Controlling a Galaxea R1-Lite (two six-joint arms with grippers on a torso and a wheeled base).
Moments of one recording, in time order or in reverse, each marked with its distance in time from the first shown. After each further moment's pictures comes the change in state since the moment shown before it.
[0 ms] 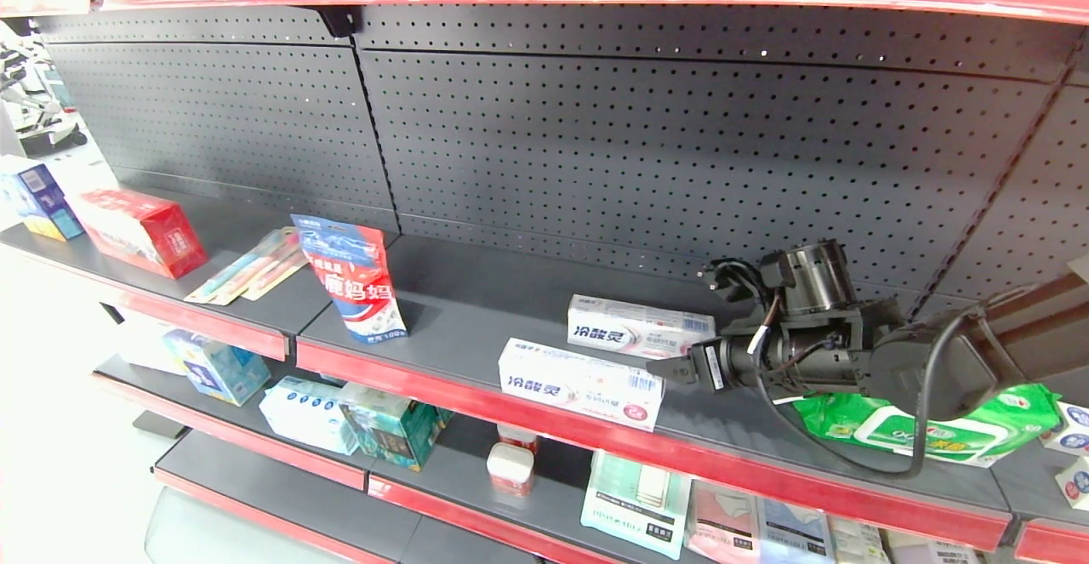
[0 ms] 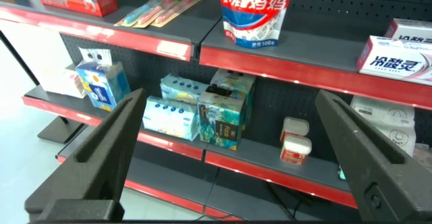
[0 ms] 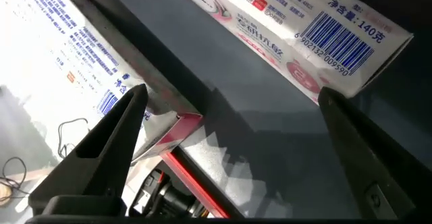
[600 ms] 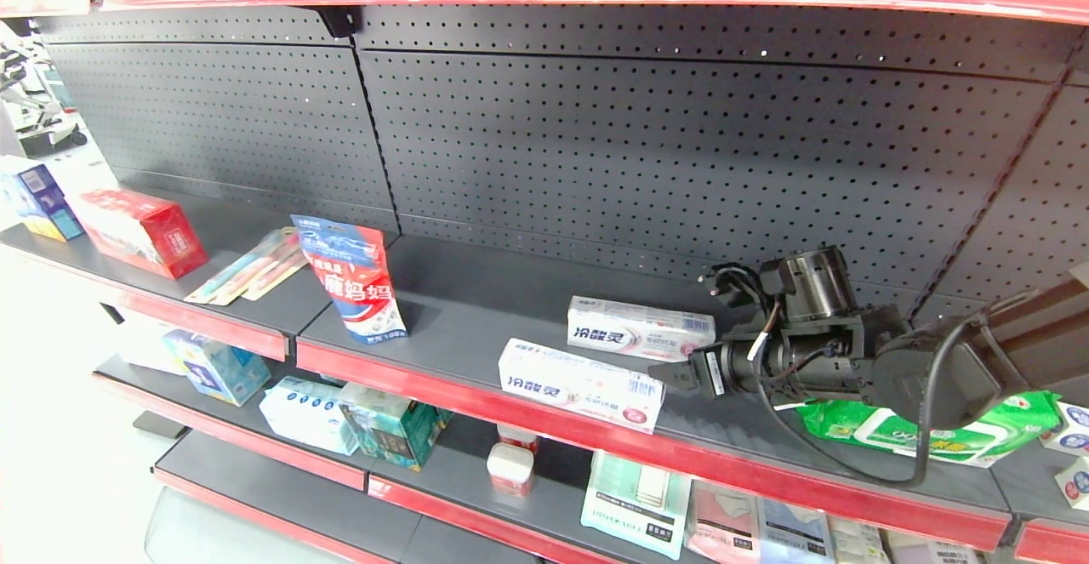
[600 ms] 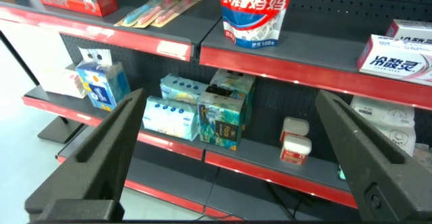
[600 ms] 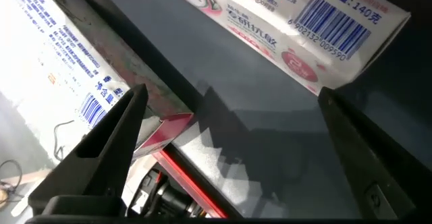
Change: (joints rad) left arm 0.000 0.000 0.000 0.000 0.000 0.000; right arm 0.013 -0.002 0.025 -0.003 -0.030 0.000
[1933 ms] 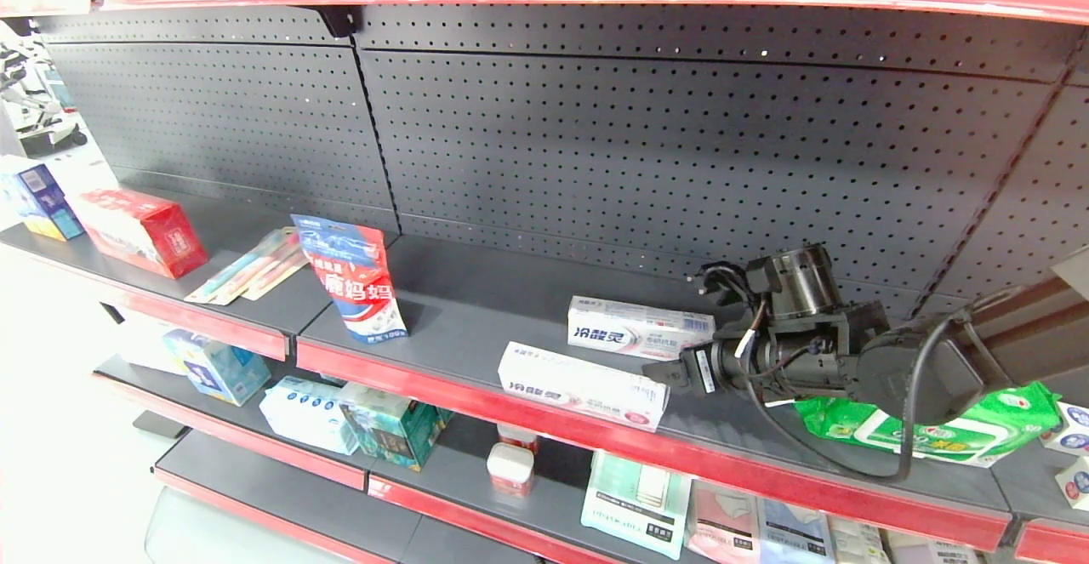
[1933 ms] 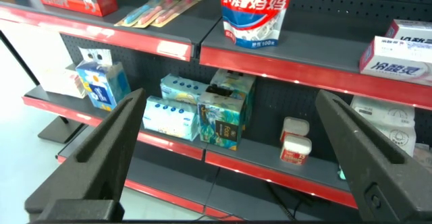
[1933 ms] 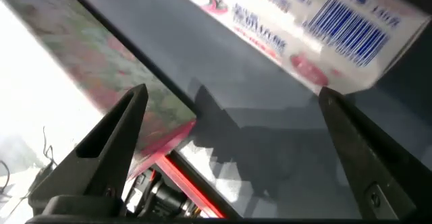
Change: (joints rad) left arm 0.000 0.000 0.000 0.000 0.000 0.000; right arm 0.020 0.013 -0.033 0.006 -0.043 0.004
